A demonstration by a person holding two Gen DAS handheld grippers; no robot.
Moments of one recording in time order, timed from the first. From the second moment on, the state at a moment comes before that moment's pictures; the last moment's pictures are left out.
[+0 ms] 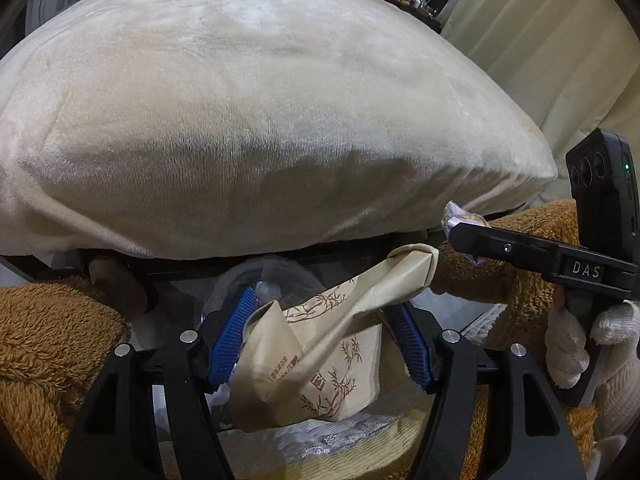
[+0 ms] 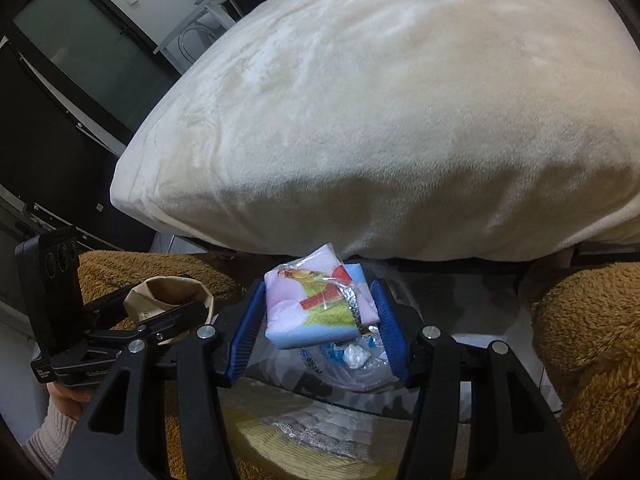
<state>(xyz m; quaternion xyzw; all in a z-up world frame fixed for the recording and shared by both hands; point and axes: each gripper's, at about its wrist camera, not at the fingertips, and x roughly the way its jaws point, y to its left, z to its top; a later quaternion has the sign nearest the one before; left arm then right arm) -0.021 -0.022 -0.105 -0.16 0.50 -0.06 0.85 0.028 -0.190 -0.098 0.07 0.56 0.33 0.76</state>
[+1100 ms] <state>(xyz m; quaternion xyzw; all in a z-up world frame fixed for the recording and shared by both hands) 0.004 -0.021 -0.174 -0.15 0.65 -0.02 0.75 0.049 -0.129 -0.163 0.08 0.70 0.26 0.66</state>
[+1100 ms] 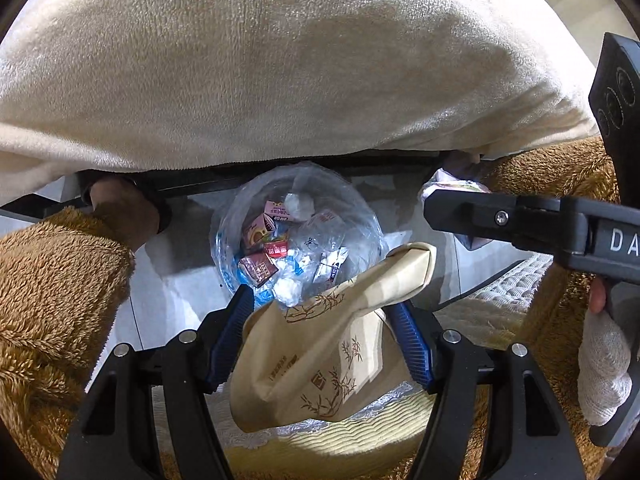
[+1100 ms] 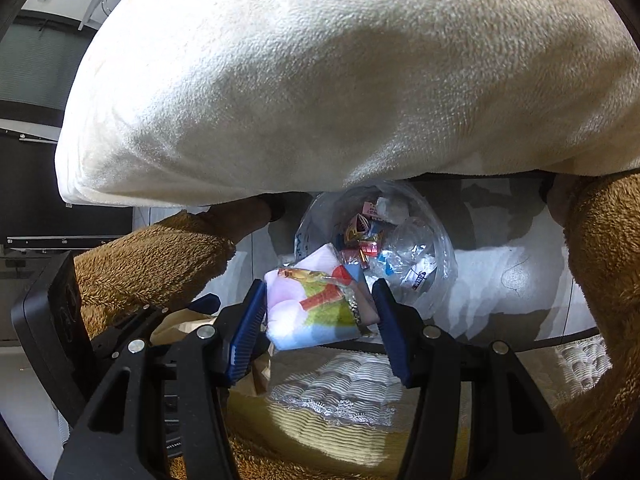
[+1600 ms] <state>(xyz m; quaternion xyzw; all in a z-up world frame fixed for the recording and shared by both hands) 0.004 -0.022 -0.173 -0.15 0.64 -0.01 0.75 0.051 -0.138 -0.163 0.09 0.70 0.25 0.67</state>
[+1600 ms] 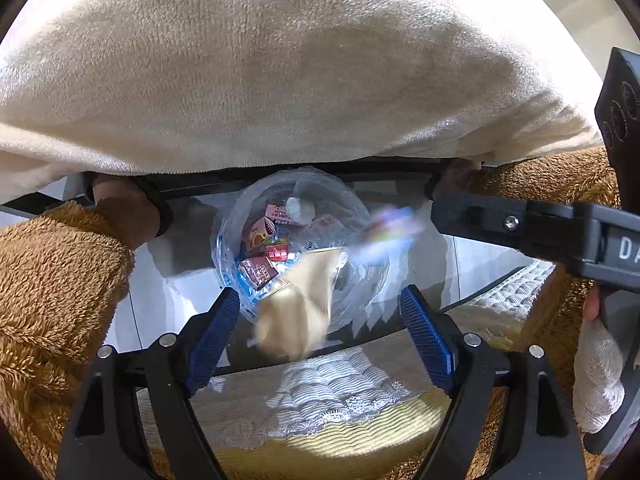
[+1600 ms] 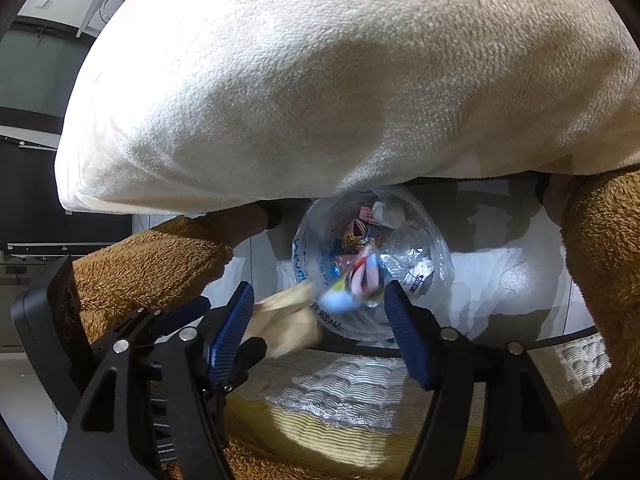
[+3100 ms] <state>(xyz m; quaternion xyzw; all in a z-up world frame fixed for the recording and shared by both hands) -0.026 -0.016 -0.056 -0.11 0.37 -0.02 0.92 0.023 -0.193 -0.056 0.01 0.41 0.31 0.86</state>
